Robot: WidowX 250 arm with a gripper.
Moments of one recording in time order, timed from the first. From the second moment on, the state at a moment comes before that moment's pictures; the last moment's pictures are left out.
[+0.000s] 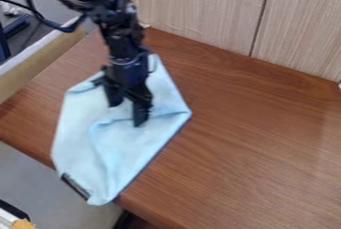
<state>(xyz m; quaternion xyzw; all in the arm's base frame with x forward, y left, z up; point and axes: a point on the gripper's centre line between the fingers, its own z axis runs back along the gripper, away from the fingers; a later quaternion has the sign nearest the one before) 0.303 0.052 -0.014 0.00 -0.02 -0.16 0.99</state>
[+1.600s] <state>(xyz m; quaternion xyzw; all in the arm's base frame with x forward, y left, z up) 0.331 -0.031 0.025 -0.04 -0.04 -0.25 0.97</state>
